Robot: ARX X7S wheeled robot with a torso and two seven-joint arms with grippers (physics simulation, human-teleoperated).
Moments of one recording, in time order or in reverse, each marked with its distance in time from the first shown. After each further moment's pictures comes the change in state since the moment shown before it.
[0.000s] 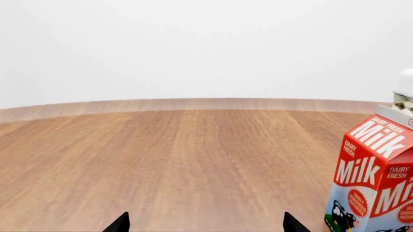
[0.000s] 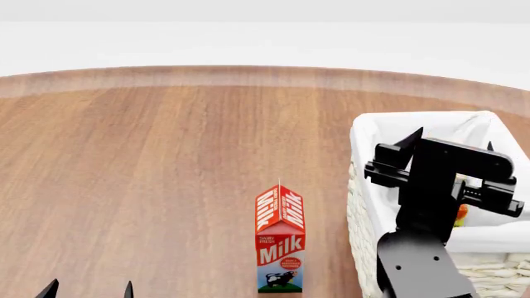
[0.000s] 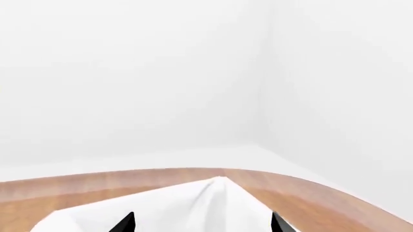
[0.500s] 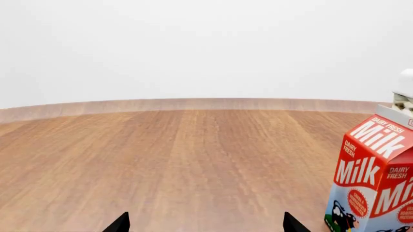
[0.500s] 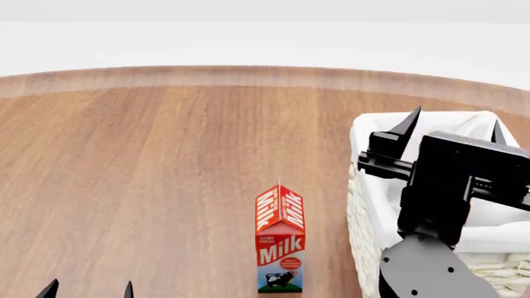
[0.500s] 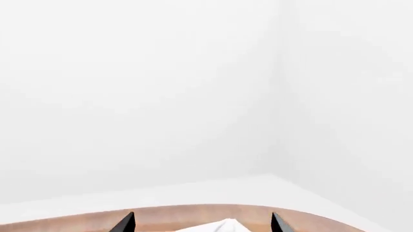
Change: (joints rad) left arm -0.001 -0.003 0.004 -0.001 -0.003 0.002 -0.003; right arm -0.069 0.262 -0.035 -0.621 -0.025 0.130 0.223
